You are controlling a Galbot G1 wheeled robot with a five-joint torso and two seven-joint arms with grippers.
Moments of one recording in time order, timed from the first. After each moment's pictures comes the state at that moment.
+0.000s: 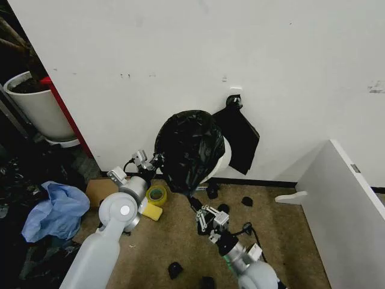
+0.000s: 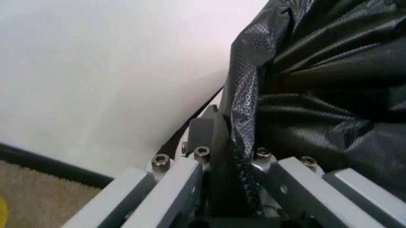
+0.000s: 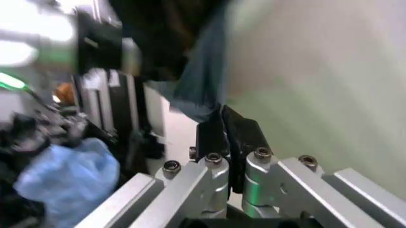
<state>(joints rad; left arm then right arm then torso) 1.09 -1.23 -0.34 -1.96 -1.11 0.30 -0.21 -1.31 1.18 0.08 1.76 0.32 0.47 -0.27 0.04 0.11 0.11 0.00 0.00</state>
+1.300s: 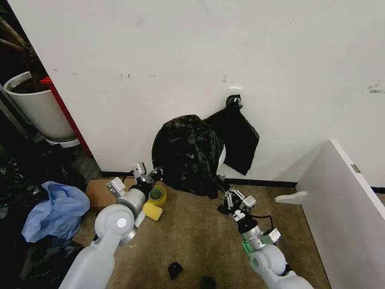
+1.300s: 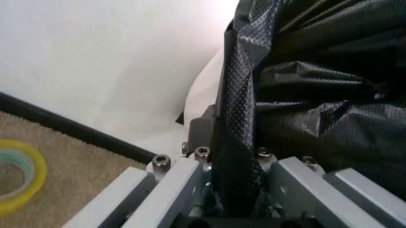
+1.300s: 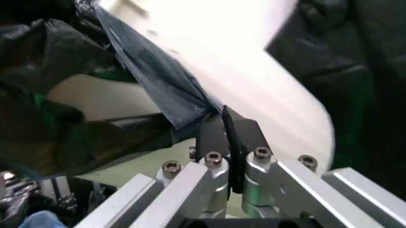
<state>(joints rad) 1.17 -1.20 -0.38 -1.97 -1.15 0.34 -0.23 -1.25 1.23 0.19 1.59 0.65 0.62 -0.35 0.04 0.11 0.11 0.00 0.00</state>
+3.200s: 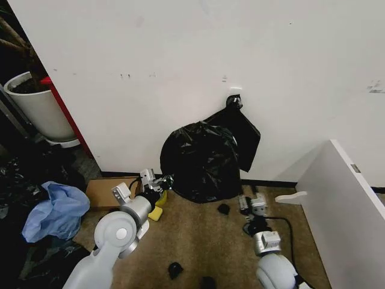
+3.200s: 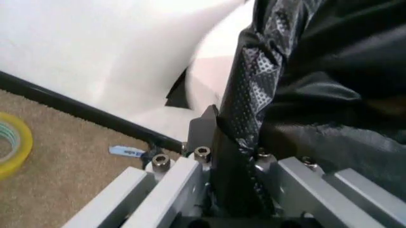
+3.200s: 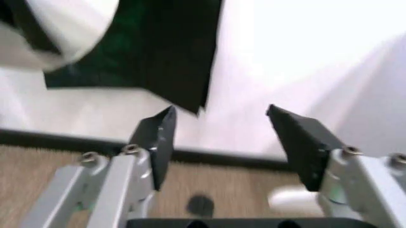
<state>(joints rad) 1.21 -1.20 -0.33 -2.07 -1.14 0.40 -0.27 -1.43 1.10 0.17 1.94 0.19 -0.05 0.60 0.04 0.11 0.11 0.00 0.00</state>
